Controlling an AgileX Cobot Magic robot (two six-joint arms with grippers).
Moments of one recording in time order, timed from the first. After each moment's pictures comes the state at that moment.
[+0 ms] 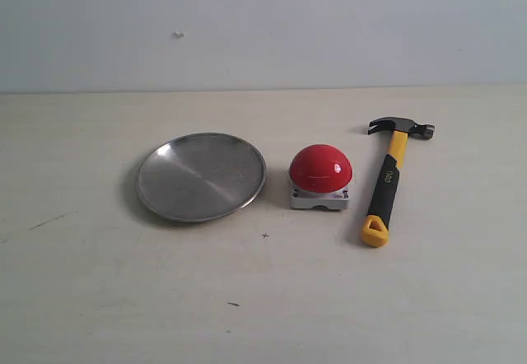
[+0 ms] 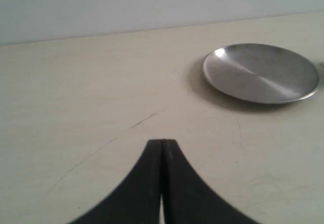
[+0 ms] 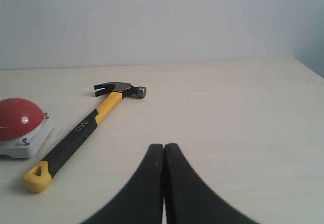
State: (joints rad) left arm -0.12 0.01 0.00 -0.06 0.37 0.12; right arm -0.22 0.01 0.00 0.03 0.30 -0.03
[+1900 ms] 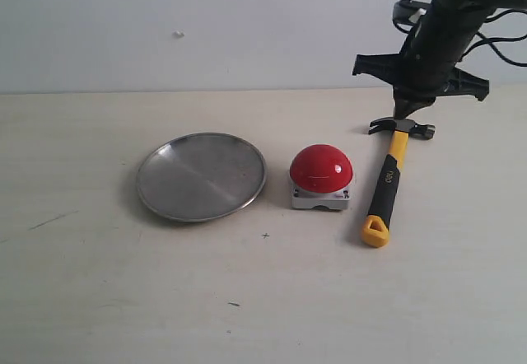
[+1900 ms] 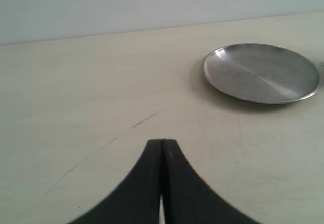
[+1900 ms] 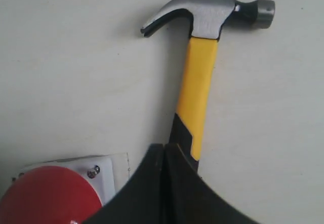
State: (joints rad) left arm -0.12 0.01 0.00 -0.06 0.37 0.12; right arm 0.04 2.09 -1.69 -0.03 0.91 0.48
